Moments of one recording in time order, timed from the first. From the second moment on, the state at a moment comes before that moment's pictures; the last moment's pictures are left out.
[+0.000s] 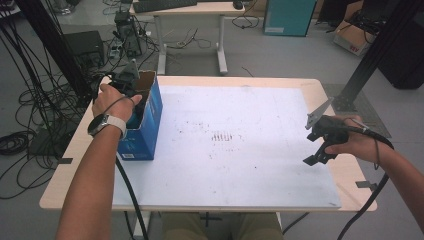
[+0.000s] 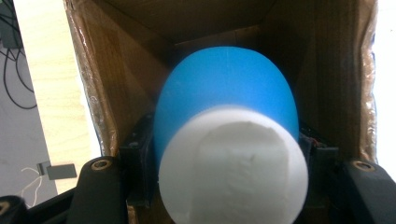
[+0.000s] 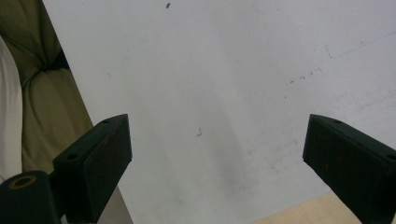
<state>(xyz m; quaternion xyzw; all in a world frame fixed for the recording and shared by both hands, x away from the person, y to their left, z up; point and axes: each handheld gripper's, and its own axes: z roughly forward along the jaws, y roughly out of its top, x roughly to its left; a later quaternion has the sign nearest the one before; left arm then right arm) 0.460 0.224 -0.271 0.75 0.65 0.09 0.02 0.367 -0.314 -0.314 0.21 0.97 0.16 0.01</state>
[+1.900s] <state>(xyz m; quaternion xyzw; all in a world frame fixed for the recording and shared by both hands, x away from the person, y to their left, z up) 0.460 0.223 -0.271 0.75 0.65 0.09 0.01 0.366 -0.314 -0.314 0.21 0.97 0.15 0.02</state>
